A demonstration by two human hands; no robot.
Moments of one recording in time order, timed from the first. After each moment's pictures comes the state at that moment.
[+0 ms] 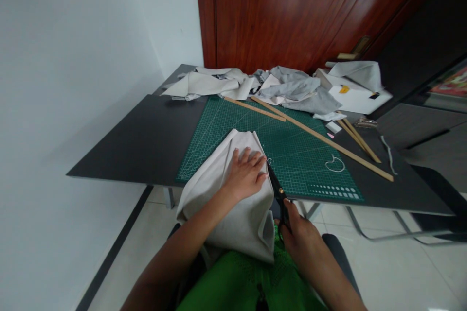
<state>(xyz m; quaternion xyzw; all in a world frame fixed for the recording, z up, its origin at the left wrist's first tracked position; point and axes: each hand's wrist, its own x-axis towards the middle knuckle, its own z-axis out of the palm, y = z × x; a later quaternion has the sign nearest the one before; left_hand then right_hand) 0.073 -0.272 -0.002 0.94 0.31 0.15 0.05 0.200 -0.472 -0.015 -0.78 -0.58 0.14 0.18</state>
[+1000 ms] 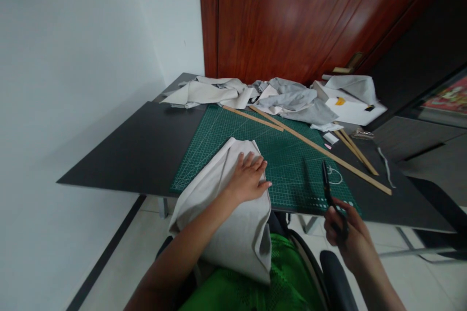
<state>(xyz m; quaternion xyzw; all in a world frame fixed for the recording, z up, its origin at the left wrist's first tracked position) 0.096 -0.254 -0.006 0.95 0.28 0.15 0.07 0.294 -0.469 0.015 -0.64 -0.17 0.35 0.67</state>
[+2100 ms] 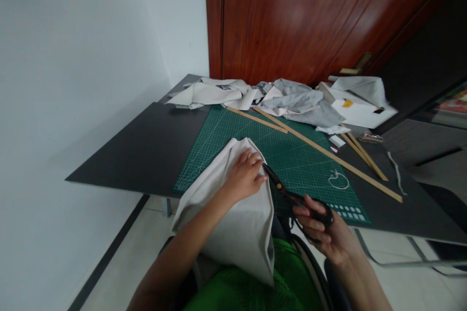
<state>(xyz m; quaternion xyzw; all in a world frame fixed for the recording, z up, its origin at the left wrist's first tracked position) 0.085 -0.242 0.004 0.92 0.30 0.21 0.11 0.276 -0.422 0.032 -0.38 -0.13 0.76 0.51</state>
